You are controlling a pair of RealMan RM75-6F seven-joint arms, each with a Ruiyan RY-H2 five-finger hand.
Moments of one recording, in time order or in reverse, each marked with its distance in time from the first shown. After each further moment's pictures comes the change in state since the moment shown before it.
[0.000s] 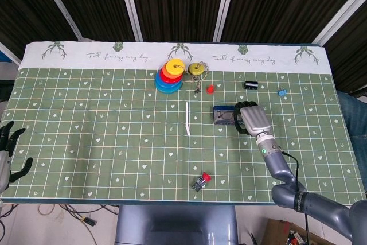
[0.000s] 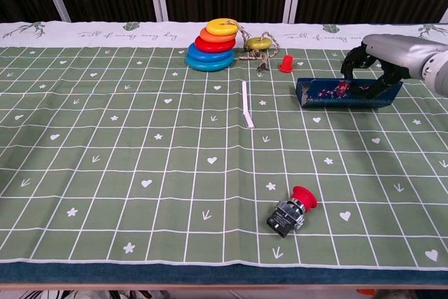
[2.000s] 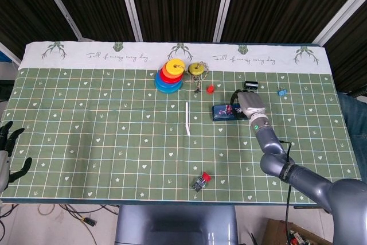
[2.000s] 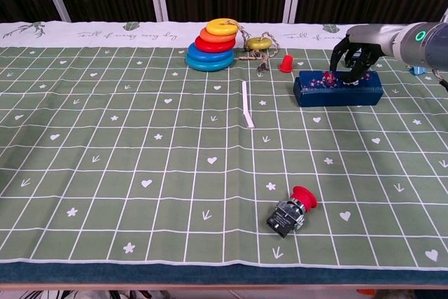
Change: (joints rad) left arm 0.001 0.003 -0.001 -0.007 -0.010 -0.007 0.006; right arm 0.231 -0.025 0.028 0.201 0.424 -0.288 -0.114
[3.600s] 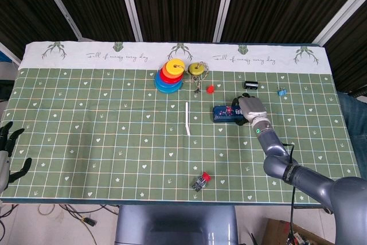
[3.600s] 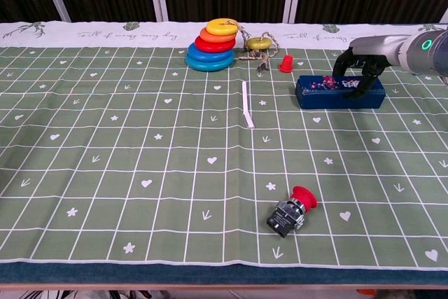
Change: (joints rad) left arm 0.000 0.002 0.001 -0.003 -0.005 -0.004 0.006; right arm 0.017 0.039 -0.089 -0.040 0.033 -0.014 -0.008
